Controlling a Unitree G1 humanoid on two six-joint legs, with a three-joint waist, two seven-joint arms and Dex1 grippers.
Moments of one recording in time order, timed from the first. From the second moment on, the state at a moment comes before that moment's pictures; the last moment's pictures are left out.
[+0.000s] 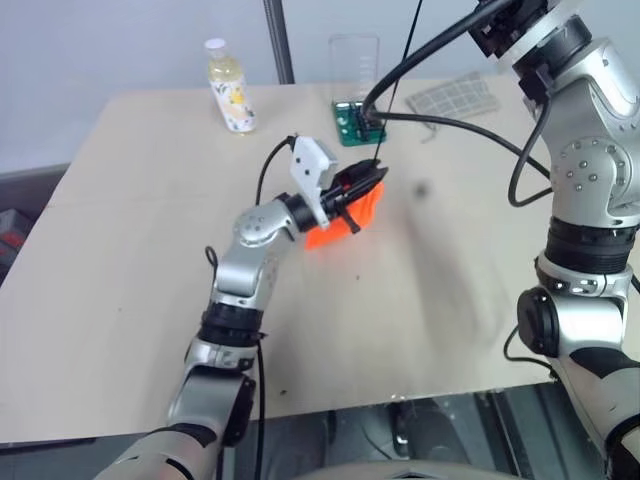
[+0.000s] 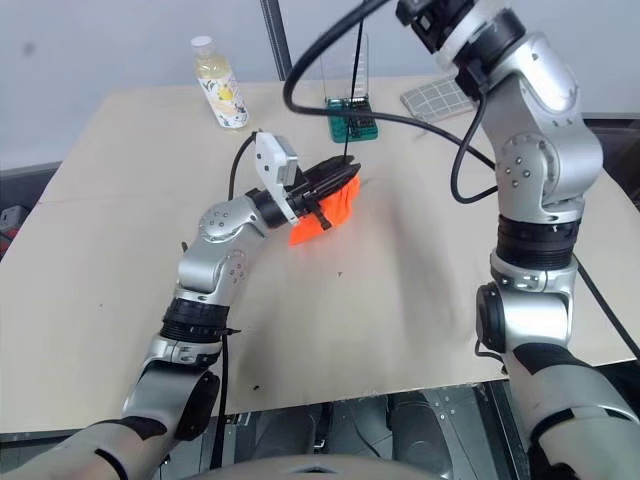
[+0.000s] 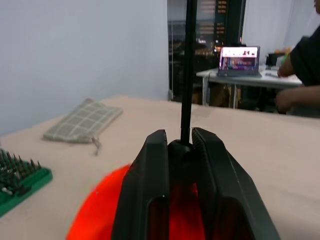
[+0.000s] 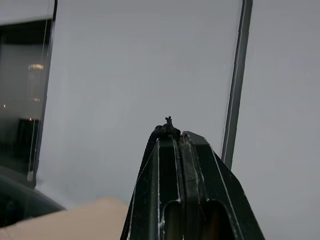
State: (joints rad) left arm -0.64 0.26 -0.08 0.06 -0.31 0.17 -0.76; right arm -1.11 -0.32 -0.17 -0.06 0.58 0.46 0.45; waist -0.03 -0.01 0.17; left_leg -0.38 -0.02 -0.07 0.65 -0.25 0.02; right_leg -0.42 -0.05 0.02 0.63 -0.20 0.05
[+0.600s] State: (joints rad) left arm -0.53 0.33 -0.11 0.03 -0.30 0.25 -0.76; right arm -1.03 -0.46 -0.16 -0.16 0.65 0.56 0.50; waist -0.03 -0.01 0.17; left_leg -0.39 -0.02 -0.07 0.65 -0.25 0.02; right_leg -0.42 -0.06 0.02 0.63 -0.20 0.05
